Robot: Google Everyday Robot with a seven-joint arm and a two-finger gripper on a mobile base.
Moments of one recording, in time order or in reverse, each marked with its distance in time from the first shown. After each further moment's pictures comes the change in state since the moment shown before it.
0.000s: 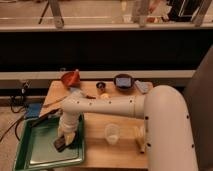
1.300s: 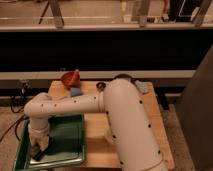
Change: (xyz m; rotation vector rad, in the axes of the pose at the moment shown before) arm -0.088 -0.080 0.042 -0.104 0.000 -0.248
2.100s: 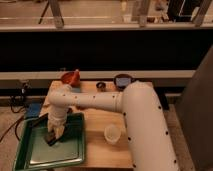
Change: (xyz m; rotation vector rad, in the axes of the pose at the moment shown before) arm 0.086 0.041 -0.036 0.089 -0.015 0.222
